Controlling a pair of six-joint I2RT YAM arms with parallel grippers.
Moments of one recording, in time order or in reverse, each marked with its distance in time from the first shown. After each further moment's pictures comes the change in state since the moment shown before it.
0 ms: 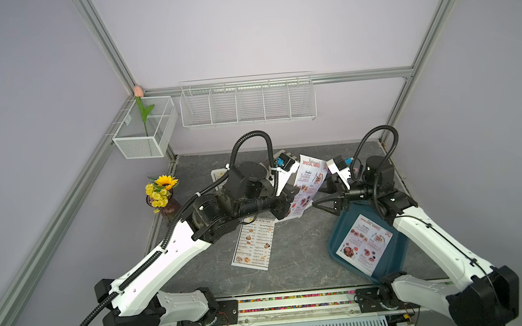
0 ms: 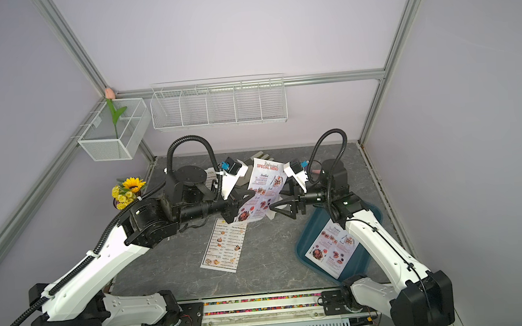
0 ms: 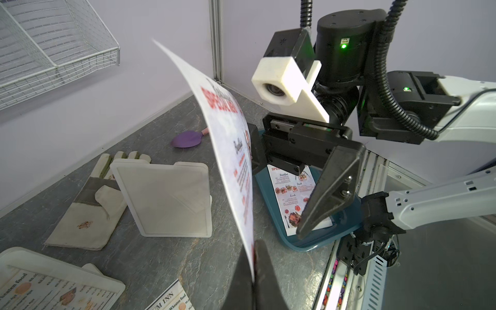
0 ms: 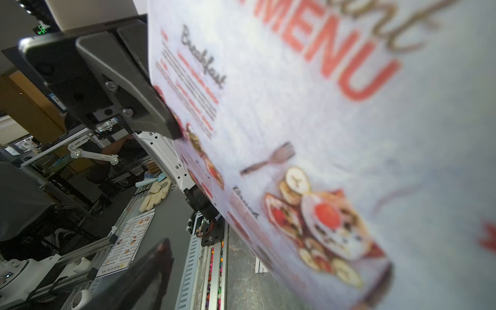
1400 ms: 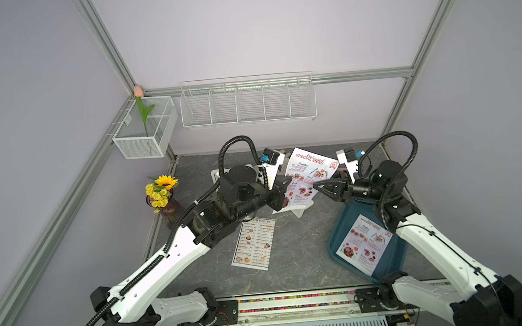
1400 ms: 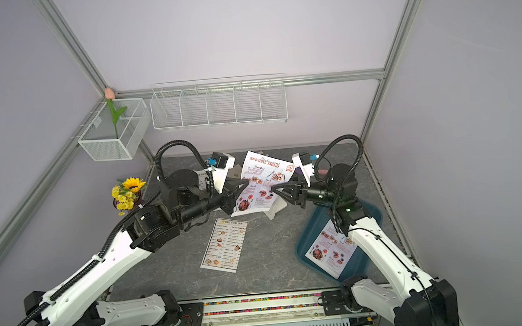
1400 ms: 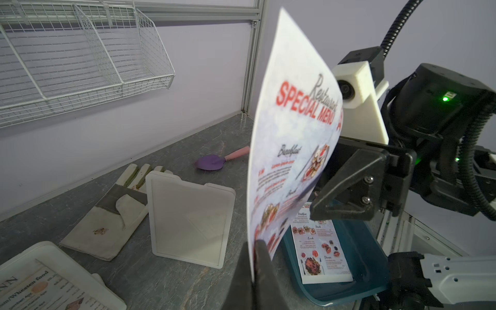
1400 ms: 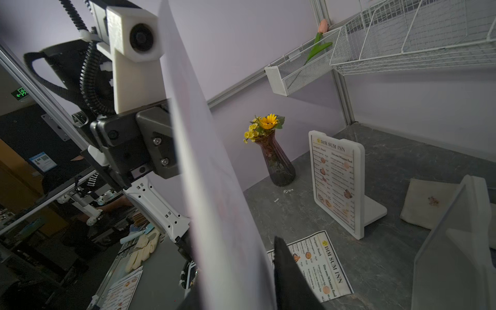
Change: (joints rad) left arm 0.077 -0.076 -0.196 0.277 -0.067 -0.092; right arm -0.003 -0.063 -0.080 0.319 0.181 0.353
